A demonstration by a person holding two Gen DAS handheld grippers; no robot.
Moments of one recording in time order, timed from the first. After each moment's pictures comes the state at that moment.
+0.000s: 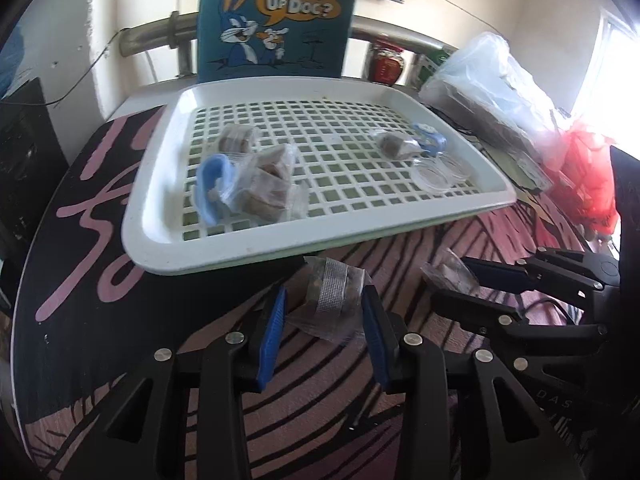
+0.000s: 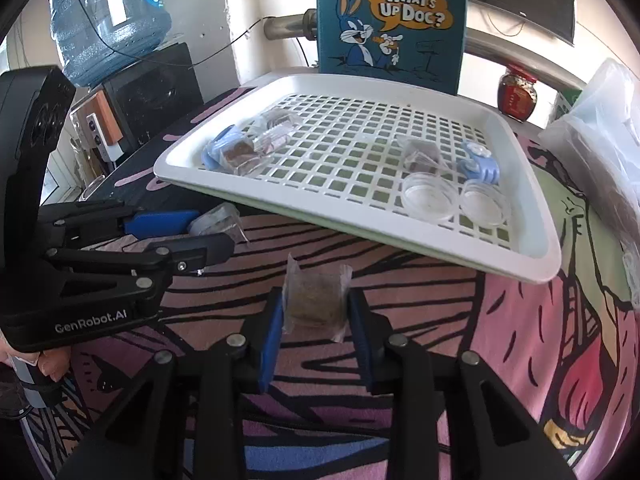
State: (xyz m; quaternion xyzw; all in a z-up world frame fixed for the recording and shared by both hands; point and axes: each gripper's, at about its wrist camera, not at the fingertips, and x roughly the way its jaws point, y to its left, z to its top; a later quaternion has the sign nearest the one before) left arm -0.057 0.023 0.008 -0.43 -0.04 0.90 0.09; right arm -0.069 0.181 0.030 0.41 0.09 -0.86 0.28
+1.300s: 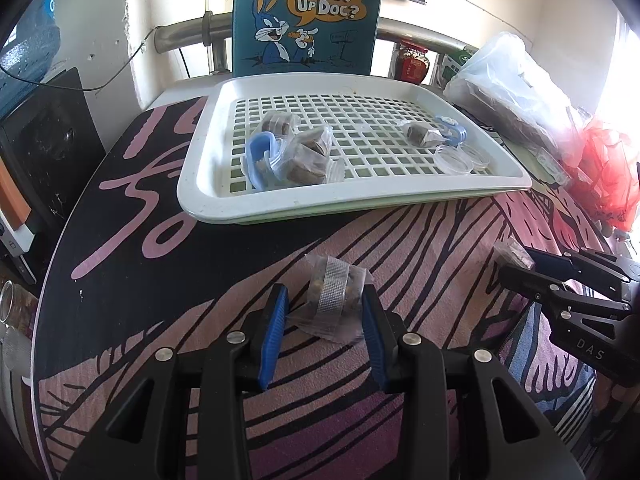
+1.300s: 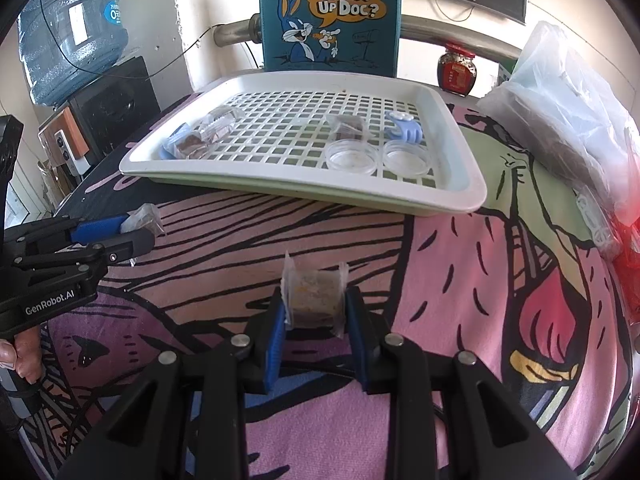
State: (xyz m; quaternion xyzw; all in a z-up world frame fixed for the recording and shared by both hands) left arm -0.029 0.013 0.007 -0.43 -0.03 0.90 0.03; right arm -0.052 0.214 0.031 0.42 0.07 -0.88 0.20
